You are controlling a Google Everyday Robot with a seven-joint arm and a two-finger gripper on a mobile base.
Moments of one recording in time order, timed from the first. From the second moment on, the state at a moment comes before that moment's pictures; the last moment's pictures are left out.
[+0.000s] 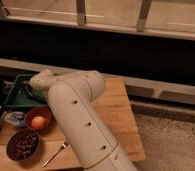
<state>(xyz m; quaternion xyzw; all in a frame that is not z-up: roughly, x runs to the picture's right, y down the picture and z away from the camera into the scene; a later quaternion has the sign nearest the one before) -0.181 0.156 0.881 -0.41 0.31 0.24 0.82</state>
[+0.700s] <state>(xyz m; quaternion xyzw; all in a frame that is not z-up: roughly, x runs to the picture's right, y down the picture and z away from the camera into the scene) -0.166 0.112 0.847 -0.36 0.28 0.29 0.84</state>
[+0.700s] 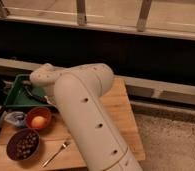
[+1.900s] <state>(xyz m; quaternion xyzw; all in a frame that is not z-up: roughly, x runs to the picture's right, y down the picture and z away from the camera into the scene) -0.038 -0.023 0.765 -0.21 0.23 0.47 0.83</state>
